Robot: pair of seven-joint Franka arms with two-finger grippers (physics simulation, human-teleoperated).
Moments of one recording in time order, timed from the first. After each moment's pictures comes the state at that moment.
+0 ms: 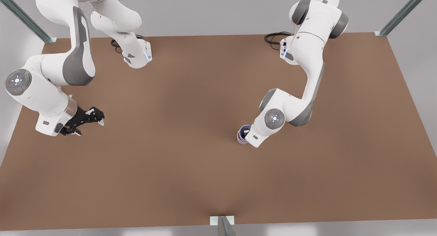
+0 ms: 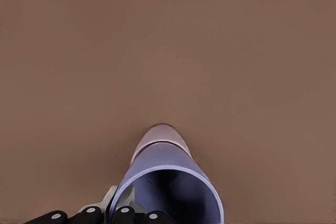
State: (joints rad) left arm -0.41 0.62 -0.12 -1.39 -0.05 1.88 -0.60; right arm -0.04 0.17 0.08 -1.56 0.02 1.78 -0.42
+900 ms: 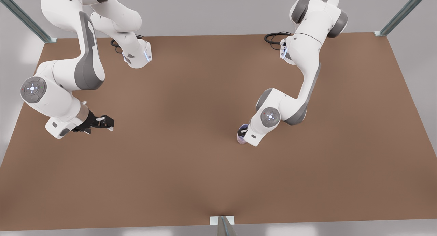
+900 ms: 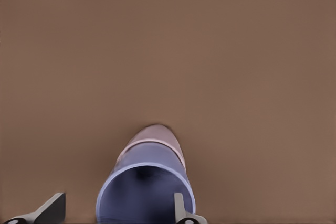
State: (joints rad) left arm -0.42 0.61 -0.13 -1.46 -0.06 1.95 -0.75; right arm 0.00 0.20 0.09 -1.56 0.02 1.78 -0.02
